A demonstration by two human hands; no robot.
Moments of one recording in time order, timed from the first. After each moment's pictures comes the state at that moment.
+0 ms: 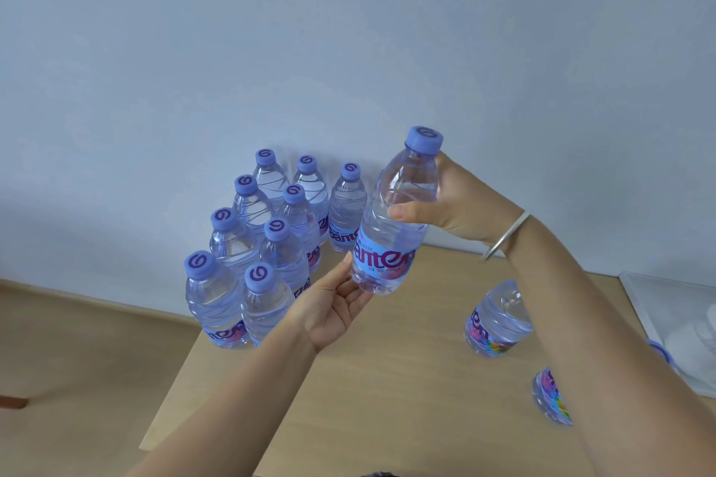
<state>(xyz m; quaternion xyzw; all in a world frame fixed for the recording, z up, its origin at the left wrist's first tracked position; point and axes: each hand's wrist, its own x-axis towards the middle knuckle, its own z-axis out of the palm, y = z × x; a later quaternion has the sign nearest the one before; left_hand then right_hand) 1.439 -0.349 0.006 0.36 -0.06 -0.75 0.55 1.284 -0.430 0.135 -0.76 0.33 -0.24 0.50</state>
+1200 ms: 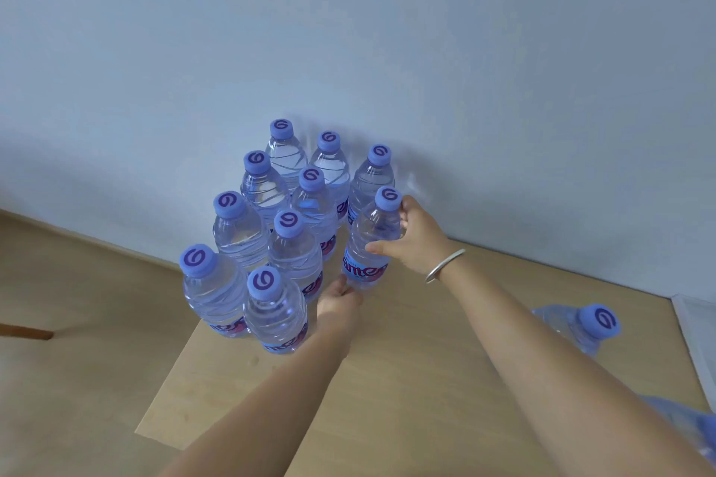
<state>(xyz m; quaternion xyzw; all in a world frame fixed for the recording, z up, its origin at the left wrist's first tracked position) 1.430 -0.374 -0.076 0.68 -0.13 -0.52 0.49 1.339 -0.481 -0.005 -0.72 0.47 -0.21 0.46</state>
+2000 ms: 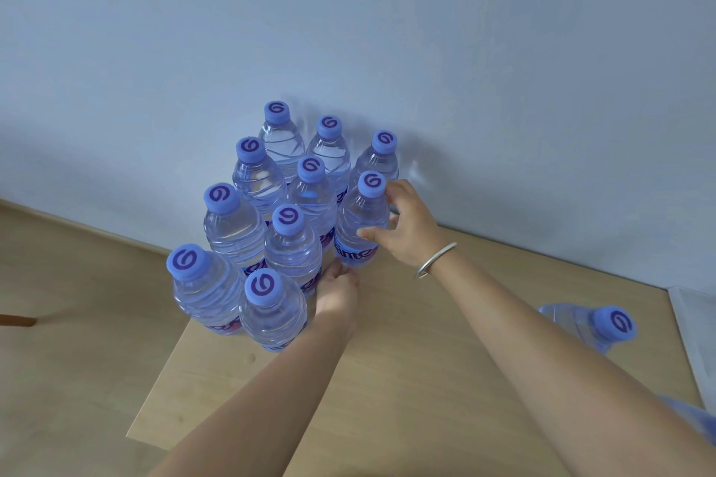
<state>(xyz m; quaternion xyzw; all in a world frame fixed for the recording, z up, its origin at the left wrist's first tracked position) 1.436 -0.394 -0.080 0.63 -0.04 -0.56 0.53 1.357 -0.486 -0.015 -0.78 0.42 -0.25 0.38</state>
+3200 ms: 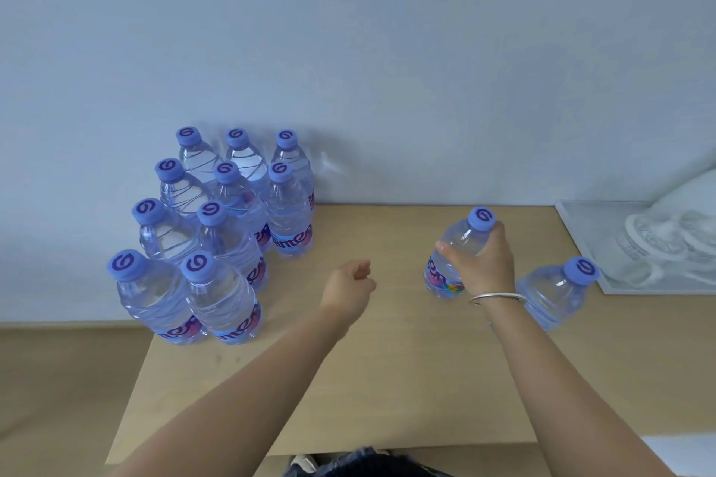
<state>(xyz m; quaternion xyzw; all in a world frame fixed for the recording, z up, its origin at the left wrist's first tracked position) 1.361 -0.355 -0.048 0.65 -0.42 -0.54 0.33 1.179 -0.374 -0.014 -0.47 0.71 -0.44 0.26</state>
